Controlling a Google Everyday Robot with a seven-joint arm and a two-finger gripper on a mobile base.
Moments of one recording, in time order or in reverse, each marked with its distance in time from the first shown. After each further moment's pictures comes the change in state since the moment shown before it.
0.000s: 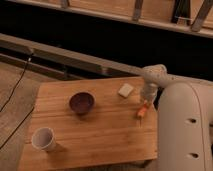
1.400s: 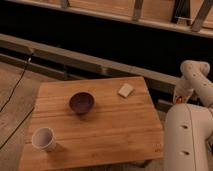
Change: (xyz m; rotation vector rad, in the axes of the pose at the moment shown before) arm -0.123 -0.174 -0.006 -0.014 0.027 -0.053
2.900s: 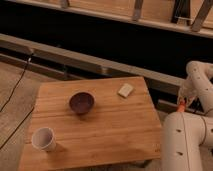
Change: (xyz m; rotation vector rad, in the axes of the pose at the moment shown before) arm 0.000 -0.009 0.004 -0.006 0.020 -0.043
